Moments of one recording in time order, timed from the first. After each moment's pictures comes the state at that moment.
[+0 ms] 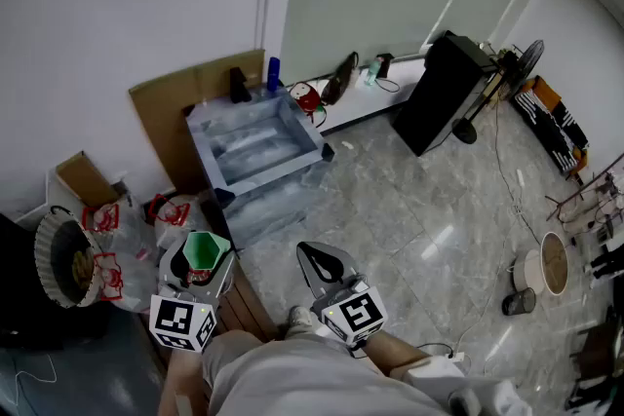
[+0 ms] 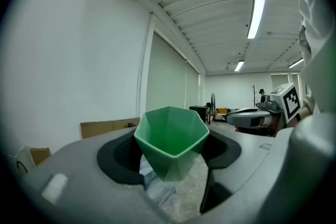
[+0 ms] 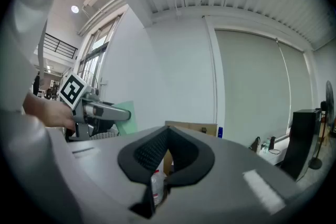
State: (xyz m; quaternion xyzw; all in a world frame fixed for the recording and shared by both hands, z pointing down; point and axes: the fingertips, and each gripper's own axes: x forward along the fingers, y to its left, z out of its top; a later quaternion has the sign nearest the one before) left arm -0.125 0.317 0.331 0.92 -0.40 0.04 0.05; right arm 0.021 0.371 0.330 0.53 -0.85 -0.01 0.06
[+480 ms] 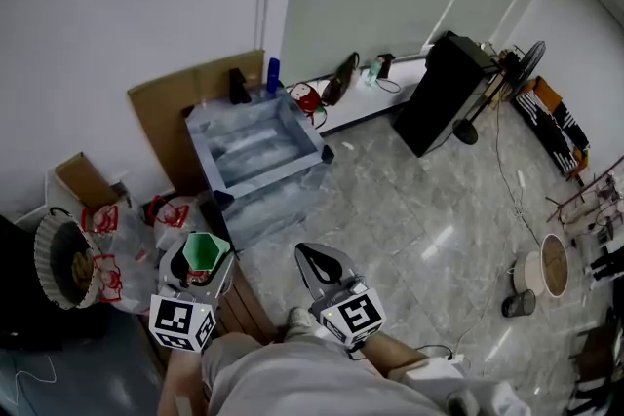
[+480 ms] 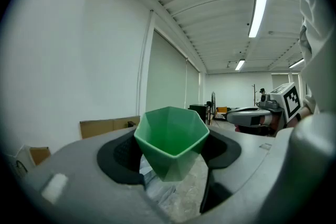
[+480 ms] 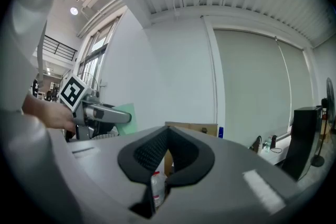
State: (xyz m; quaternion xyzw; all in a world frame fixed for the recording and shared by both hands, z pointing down) left arm -0.119 0.306 0.334 0.91 -0.40 0.05 0.06; right arm 0.026 0.361 0.327 0.53 -0.85 0.00 0.06
